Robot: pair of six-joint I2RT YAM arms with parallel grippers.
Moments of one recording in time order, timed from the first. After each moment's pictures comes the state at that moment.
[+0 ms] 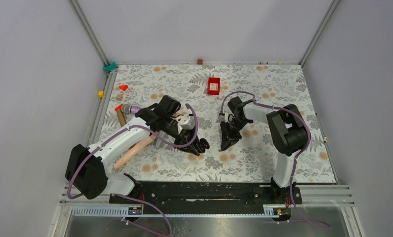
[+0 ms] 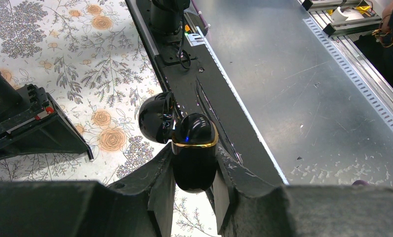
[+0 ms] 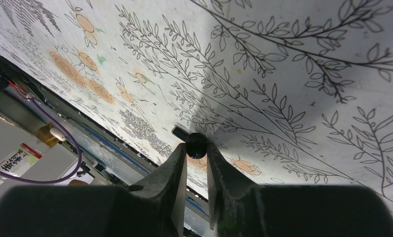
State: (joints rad) left arm -0.62 1.35 1.03 -0.68 1.33 0.76; right arm 0.44 1.92 1.12 -0.76 -0.56 0.21
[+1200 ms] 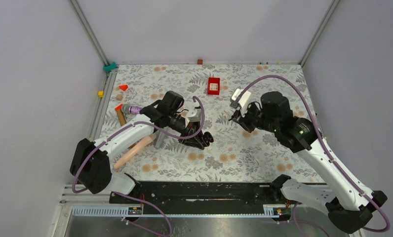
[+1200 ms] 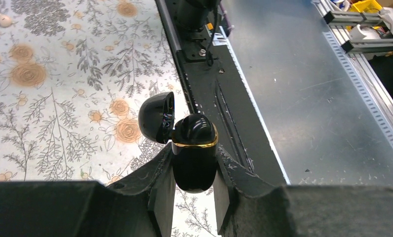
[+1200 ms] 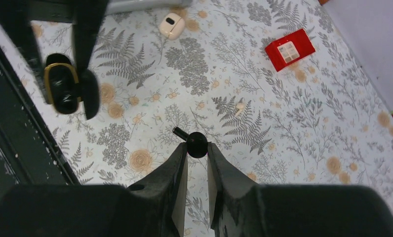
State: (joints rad) left arm -0.62 1.41 1.07 -0.57 1.26 0.58; right arm 0.61 0.98 1.19 -0.73 -0.20 -0.34
